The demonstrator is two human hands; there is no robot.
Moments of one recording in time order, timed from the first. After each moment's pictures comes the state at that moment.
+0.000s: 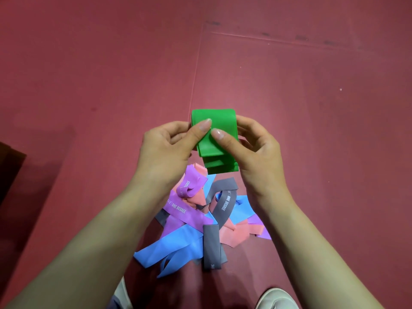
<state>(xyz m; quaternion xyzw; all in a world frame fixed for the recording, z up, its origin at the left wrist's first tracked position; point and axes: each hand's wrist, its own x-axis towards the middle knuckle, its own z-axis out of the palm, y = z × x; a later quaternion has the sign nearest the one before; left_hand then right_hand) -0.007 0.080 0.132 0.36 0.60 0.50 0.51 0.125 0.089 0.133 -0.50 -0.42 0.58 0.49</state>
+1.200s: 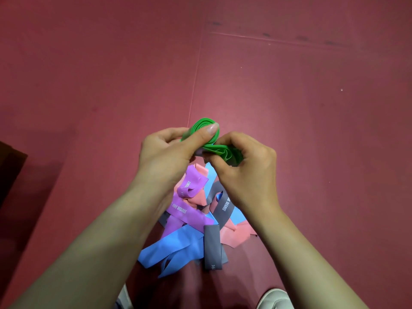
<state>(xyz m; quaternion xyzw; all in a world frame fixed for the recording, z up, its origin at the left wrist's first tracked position) -0.003 0.079 0.134 0.27 0.63 0.49 0.53 0.118 0.084 0.109 -0.55 -0.68 0.25 0.41</state>
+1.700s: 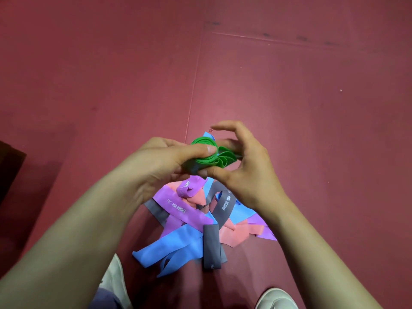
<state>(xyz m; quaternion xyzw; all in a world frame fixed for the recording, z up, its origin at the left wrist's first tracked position) -0.024 0.082 0.139 0.31 0.64 0.29 0.64 0.131 0.088 0.119 -0.51 -0.65 0.46 0.33</state>
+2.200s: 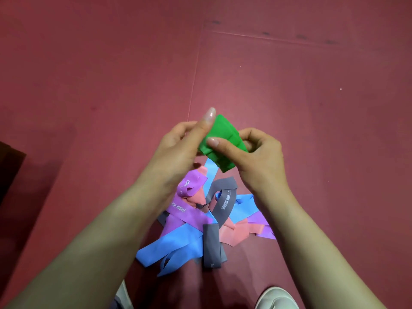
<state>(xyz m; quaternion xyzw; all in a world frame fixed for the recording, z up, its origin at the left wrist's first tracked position) 0.002 0.079 0.138 0.31 0.62 0.41 0.59 0.129 0.092 0.127 -0.58 -0.45 0.53 0.42</state>
